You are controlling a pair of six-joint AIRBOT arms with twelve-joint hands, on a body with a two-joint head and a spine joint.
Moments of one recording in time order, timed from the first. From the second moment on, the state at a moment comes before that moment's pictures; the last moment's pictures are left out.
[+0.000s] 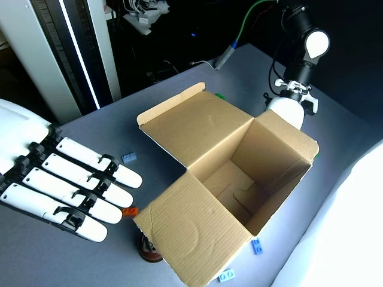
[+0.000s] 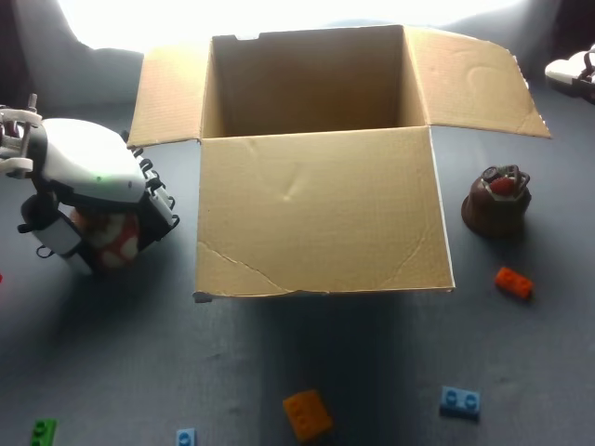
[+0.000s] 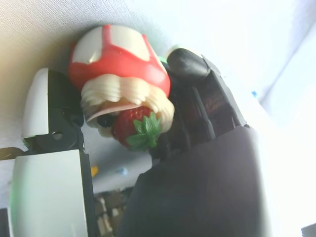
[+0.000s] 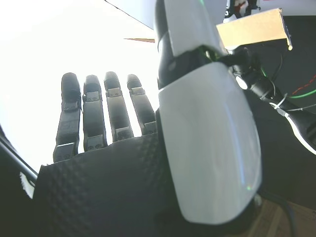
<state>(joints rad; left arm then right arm) 0.40 -1.29 1.95 1.77 -0.85 -0.43 -0.30 -0.48 0.70 0.16 0.38 -1.21</state>
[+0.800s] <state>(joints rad) 0.25 -1.19 1.99 1.84 -1.01 -0.44 -0.30 -0.48 0.70 0.16 0.38 -1.21</state>
